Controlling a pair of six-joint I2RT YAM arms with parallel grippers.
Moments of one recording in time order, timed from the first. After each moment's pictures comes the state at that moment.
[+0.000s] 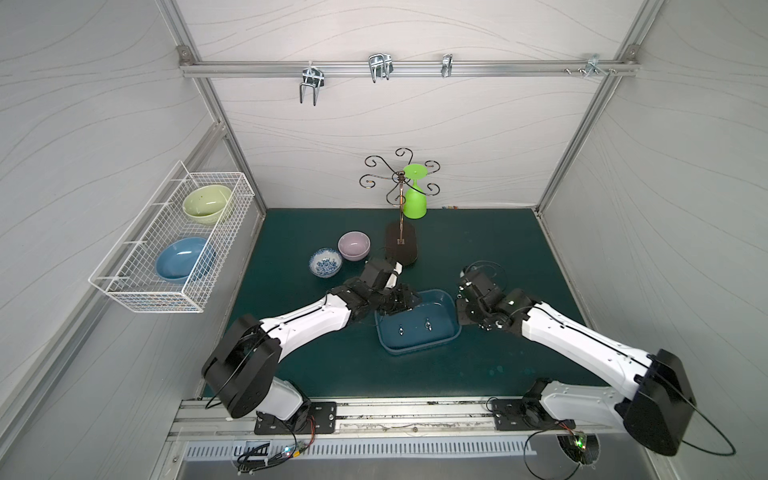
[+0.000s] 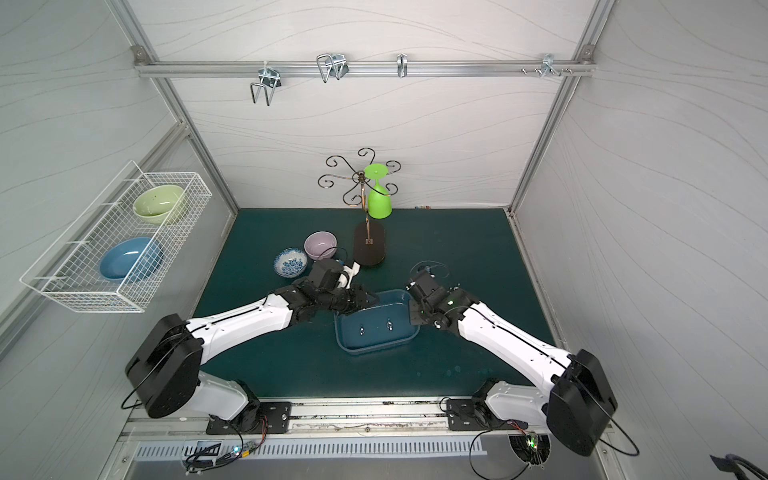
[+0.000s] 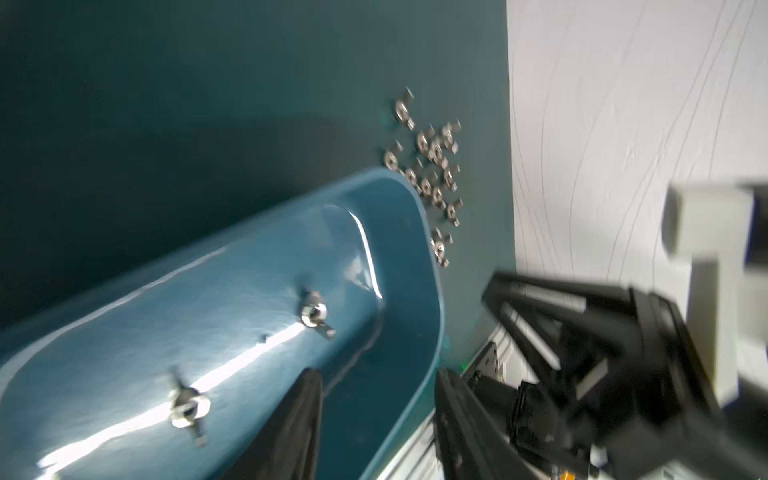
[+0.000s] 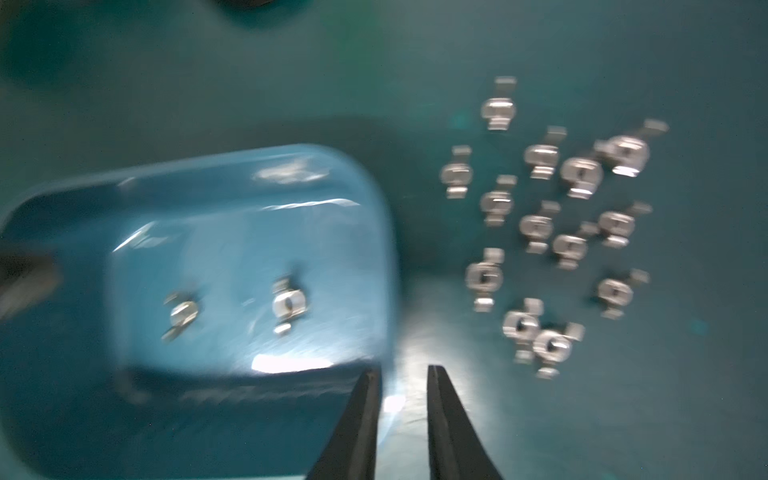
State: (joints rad) left arm -0.65 1.43 0.84 -0.14 0.40 -0.88; right arm 0.83 1.25 0.90 -0.73 0.19 0.55
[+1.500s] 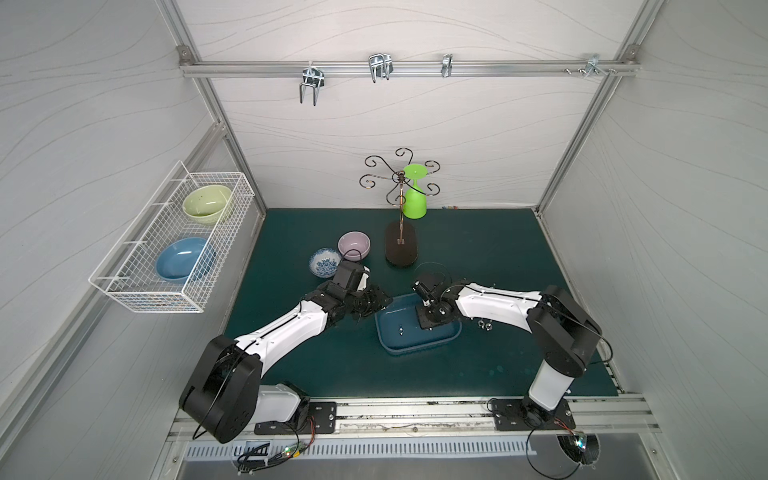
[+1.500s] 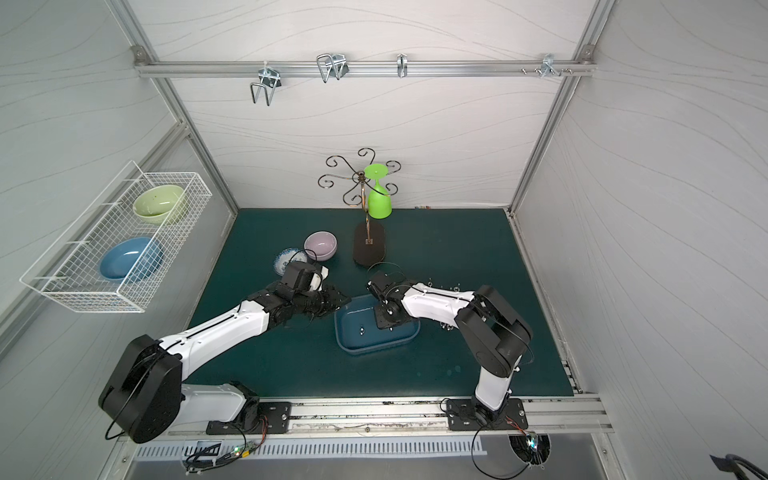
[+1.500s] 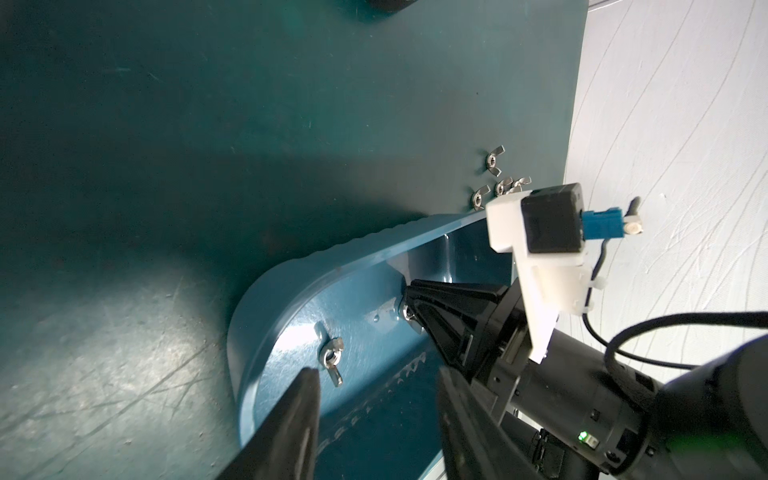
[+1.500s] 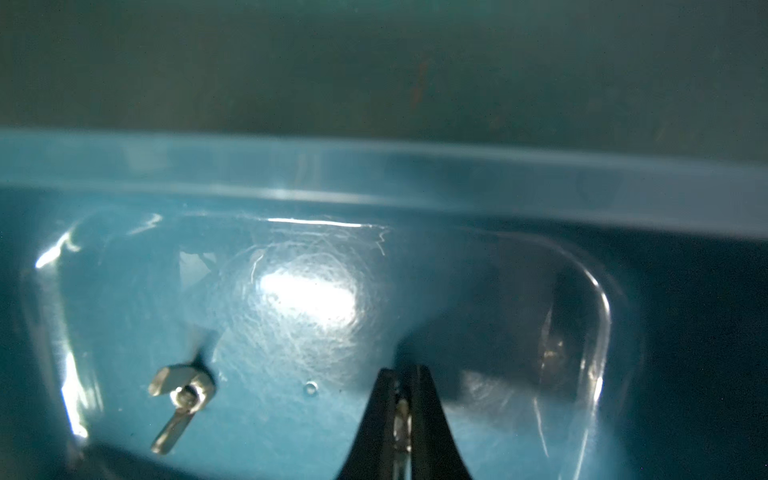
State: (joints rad) left arm -0.49 1.33 0.74 -0.26 0.39 -0.88; right arm 0.88 1.75 1.05 -0.56 0.05 0.53
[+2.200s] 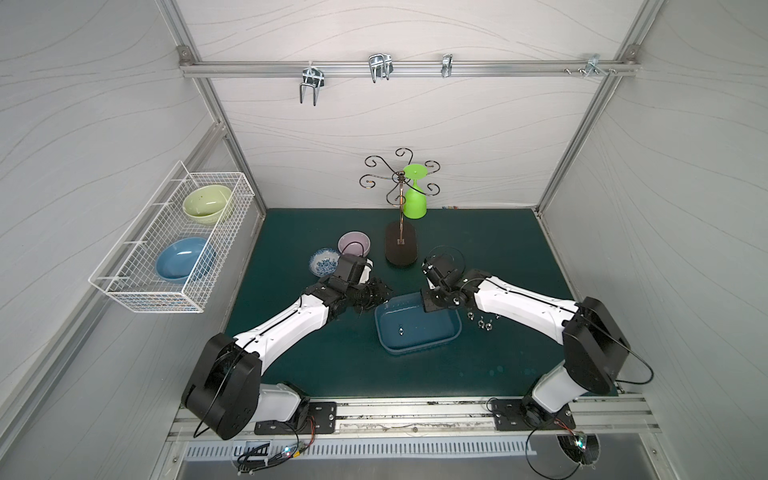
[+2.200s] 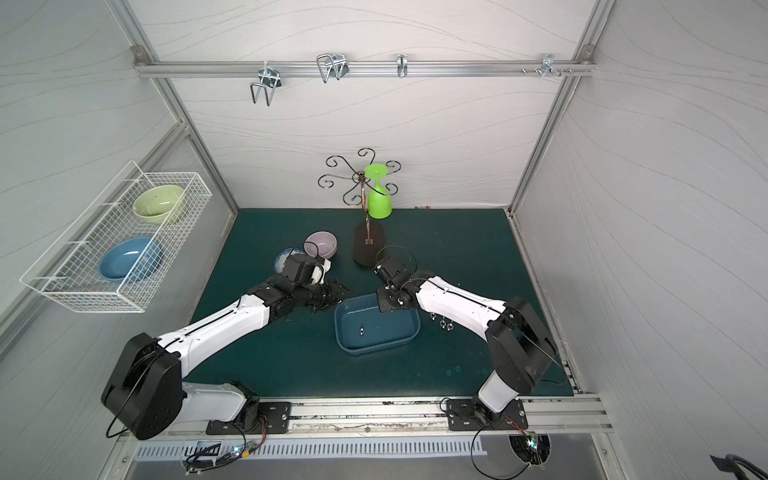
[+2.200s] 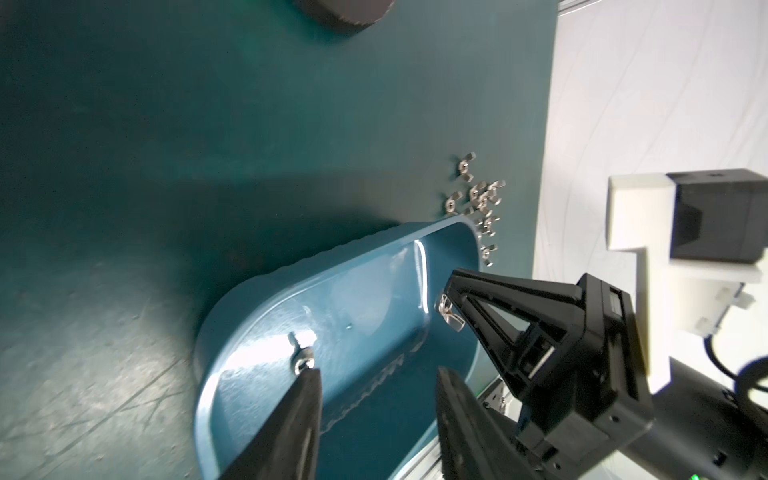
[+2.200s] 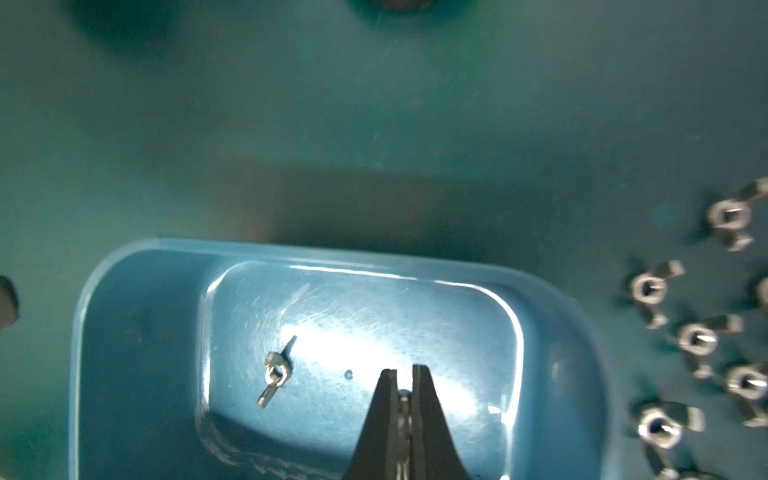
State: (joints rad) left arm -0.49 1.35 0.85 -0.29 0.41 -0.87; right arm 0.80 1.57 1.11 -0.60 0.08 0.46
